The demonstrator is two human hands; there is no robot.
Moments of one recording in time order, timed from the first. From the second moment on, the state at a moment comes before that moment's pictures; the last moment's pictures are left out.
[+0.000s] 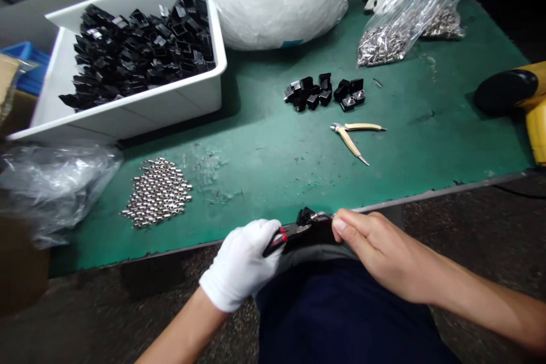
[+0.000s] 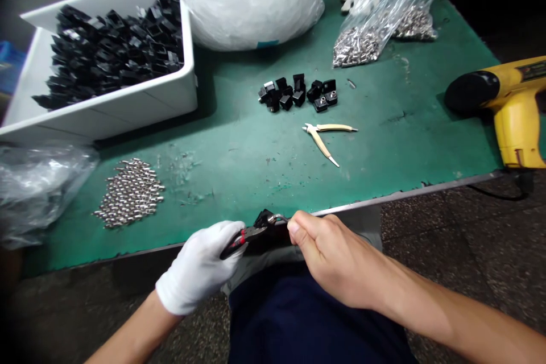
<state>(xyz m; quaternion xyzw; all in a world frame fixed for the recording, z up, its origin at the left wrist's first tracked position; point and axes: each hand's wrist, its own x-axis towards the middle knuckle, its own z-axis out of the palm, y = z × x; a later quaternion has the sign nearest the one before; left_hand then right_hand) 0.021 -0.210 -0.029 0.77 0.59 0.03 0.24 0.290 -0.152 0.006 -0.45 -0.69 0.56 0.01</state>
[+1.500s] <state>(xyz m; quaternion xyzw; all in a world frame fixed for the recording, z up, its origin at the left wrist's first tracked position) 0.031 -0.221 -0.045 0.75 0.66 0.04 0.03 0.271 -0.147 -0.012 -0.49 -0.63 0.58 0.15</state>
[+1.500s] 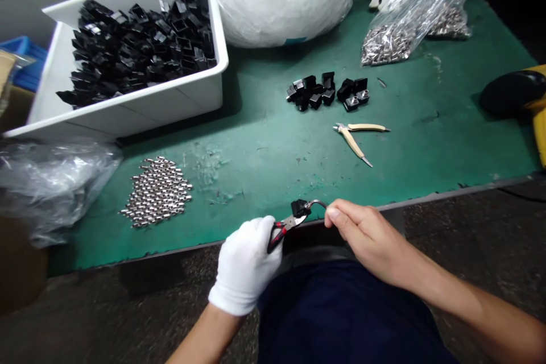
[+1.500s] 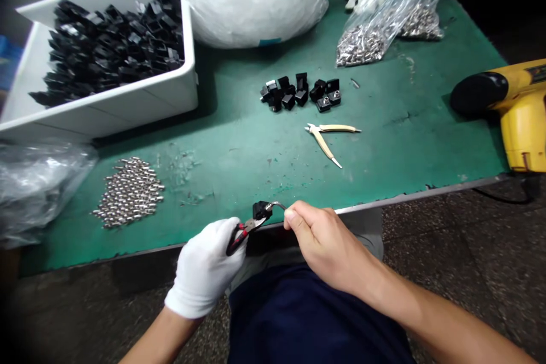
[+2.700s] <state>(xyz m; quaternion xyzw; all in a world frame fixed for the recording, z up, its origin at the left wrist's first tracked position) 0.027 -0.224 -0.047 0.75 0.66 0.06 0.01 0.270 -0.138 -0.003 -0.46 -0.66 0.58 0.12</state>
